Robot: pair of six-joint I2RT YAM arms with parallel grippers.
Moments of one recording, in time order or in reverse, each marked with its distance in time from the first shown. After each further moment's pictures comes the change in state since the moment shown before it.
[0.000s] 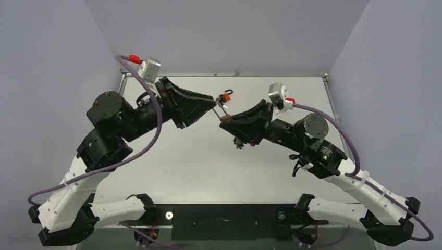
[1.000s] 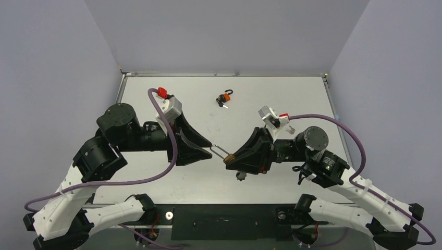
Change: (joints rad) left arm 0.000 -0.126 -0.137 -0.263 0.449 0.259; right arm 0.024 -0.146 -0.190 -0.023 -0.370 0.286
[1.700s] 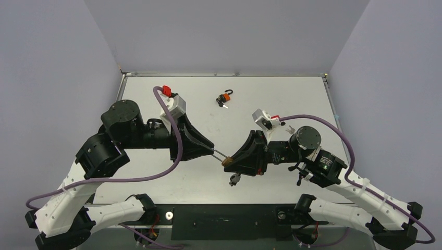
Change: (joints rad) left arm 0.000 0.037 0.030 -0.024 0.008 0.034; right arm 0.010 0.012 -0.016 -0.074 0.005 -0.016
